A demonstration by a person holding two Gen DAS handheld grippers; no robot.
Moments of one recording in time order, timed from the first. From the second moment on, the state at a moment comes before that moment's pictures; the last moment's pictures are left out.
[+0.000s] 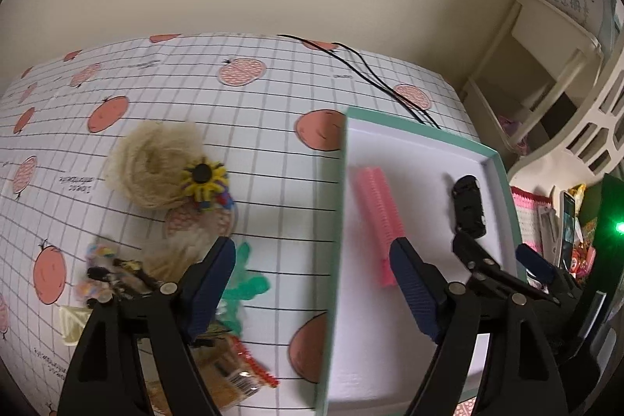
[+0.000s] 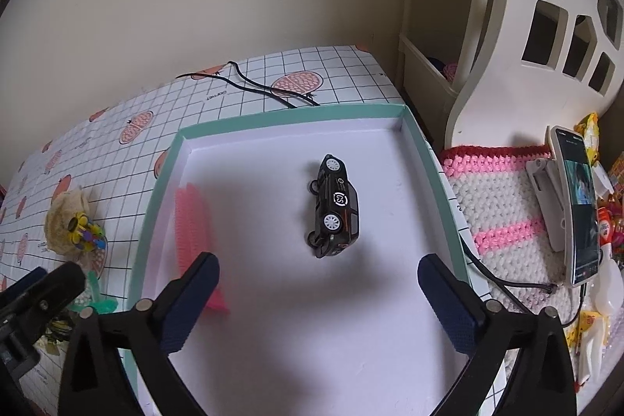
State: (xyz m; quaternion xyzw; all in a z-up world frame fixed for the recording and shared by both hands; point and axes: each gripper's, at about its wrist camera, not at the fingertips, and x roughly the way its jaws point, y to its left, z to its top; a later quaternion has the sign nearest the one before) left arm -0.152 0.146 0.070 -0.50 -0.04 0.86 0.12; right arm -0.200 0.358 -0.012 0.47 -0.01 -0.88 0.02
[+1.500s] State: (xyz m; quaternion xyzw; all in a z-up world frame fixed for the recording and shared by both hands) left arm -0.148 -0.039 0.046 -0.53 -0.11 0.84 0.01; right arm -0.156 0.194 0.002 0.48 0.04 -0.86 0.18
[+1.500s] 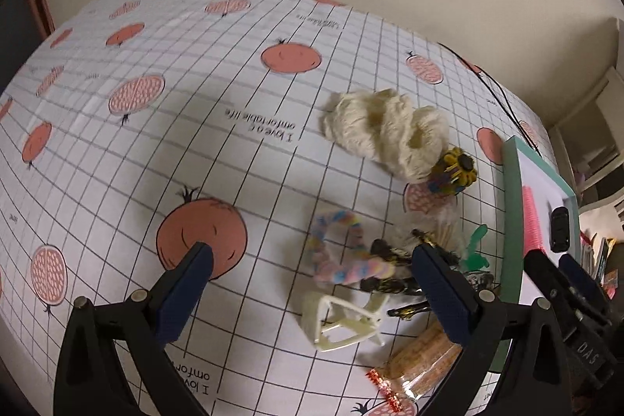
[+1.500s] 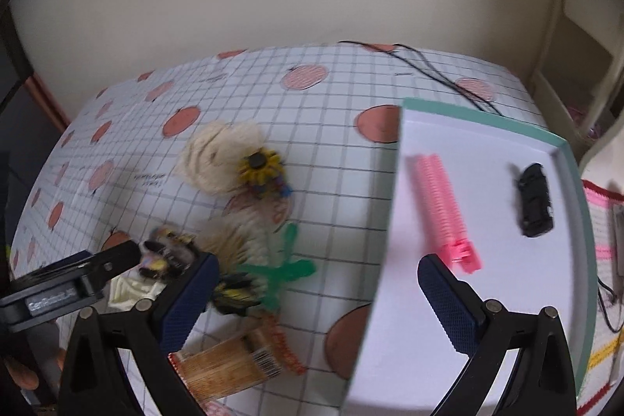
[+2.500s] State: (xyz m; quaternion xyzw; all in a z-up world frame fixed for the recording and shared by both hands) left arm -0.148 -0.034 0.025 -0.61 -0.10 0.78 0.01; right arm -0.108 0.153 -0.011 0.59 0.05 -0.78 0.20
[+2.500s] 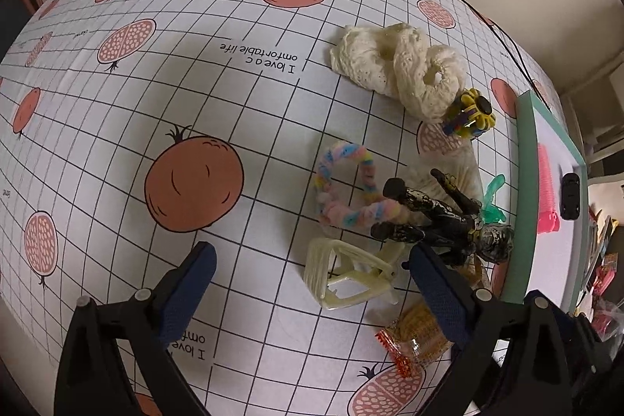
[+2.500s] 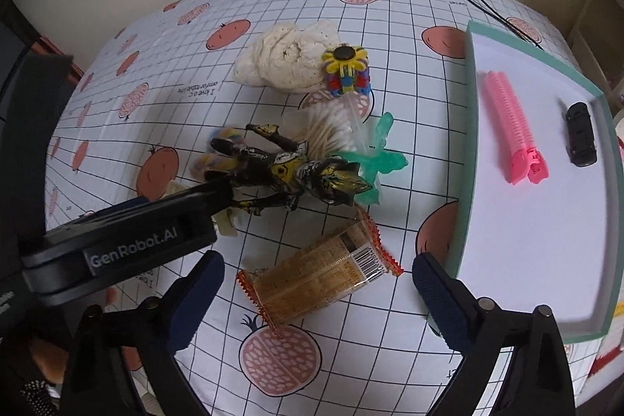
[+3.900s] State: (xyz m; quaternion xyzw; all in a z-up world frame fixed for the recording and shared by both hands) left arm -0.150 -0.055 0.012 -0.63 -0.10 0.77 0.01; right arm -0.115 0.145 -0.047 0.61 0.03 -0.77 0.16
